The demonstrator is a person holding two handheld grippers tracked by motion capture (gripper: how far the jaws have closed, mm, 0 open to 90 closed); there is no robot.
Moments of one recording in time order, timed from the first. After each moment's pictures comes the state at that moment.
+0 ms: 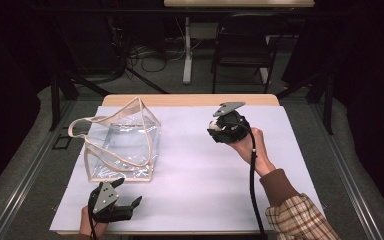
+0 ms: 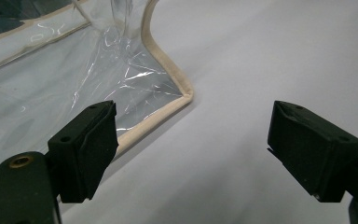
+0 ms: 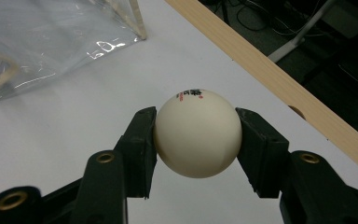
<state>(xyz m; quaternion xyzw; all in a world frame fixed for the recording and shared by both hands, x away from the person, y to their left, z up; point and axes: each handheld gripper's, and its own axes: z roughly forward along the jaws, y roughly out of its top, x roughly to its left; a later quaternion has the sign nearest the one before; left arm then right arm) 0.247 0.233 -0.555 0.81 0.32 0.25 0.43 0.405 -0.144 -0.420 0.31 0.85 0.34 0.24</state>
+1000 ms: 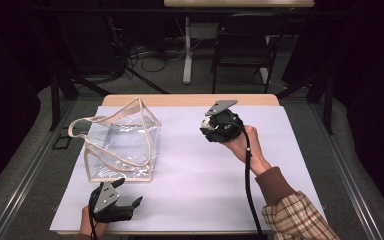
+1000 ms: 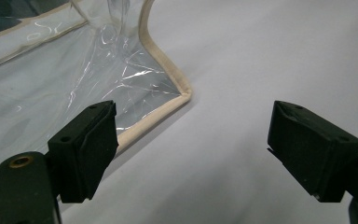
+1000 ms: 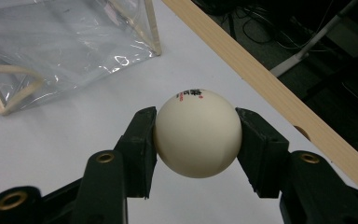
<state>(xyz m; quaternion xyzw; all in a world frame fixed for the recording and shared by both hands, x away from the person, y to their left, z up) 0.248 0.232 -0.556 0.81 0.32 0.25 0.43 0.398 -0.125 -0.406 0.28 0.86 0.35 0.25</state>
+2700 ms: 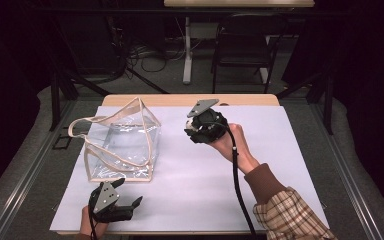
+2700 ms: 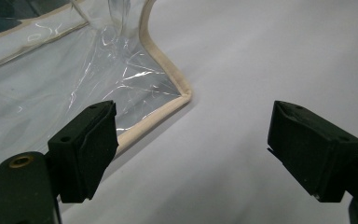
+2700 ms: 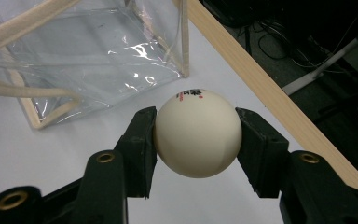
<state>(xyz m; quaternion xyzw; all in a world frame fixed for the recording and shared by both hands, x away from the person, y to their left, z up) 0.248 0.232 -0.555 0.81 0.31 0.25 0.43 0.391 -0.084 -0.393 0.24 0.87 0.35 0.24</state>
